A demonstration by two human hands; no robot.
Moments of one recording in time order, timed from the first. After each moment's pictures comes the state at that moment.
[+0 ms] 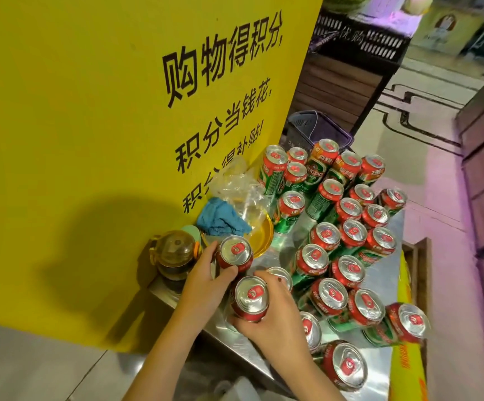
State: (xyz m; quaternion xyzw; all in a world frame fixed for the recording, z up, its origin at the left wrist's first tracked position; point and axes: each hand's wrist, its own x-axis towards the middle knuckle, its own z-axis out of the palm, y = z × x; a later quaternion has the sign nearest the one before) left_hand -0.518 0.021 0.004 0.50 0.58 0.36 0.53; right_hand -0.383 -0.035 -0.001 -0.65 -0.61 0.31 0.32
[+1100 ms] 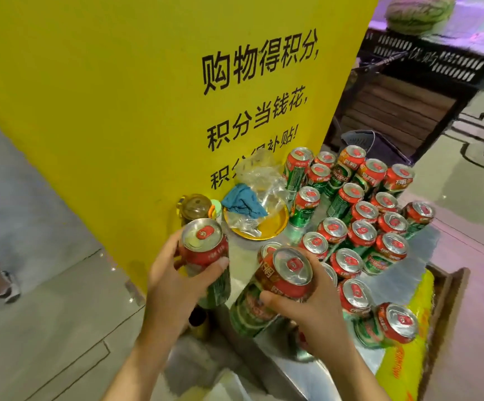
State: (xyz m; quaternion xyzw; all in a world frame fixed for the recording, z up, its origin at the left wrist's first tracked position) left_hand -0.494 -0.110 0.074 0.44 0.64 0.55 0.29; right_hand -0.300 -0.090 0.073 -0.47 -0.58 0.51 0.42
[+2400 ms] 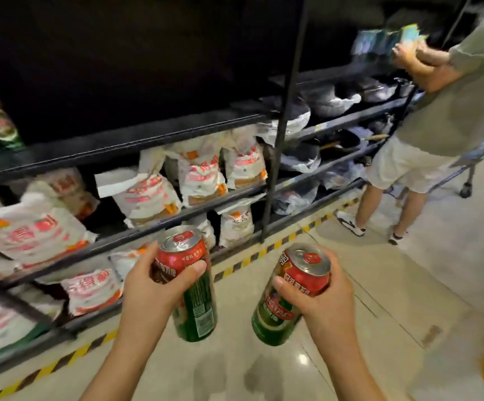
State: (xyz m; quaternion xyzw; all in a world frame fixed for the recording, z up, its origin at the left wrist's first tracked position) left_hand -0.247 -0.837 0.127 -0.26 0.71 0.60 -0.25; right_hand -0.335 -0.643 0.105 0.11 -0.74 0.66 -0.05
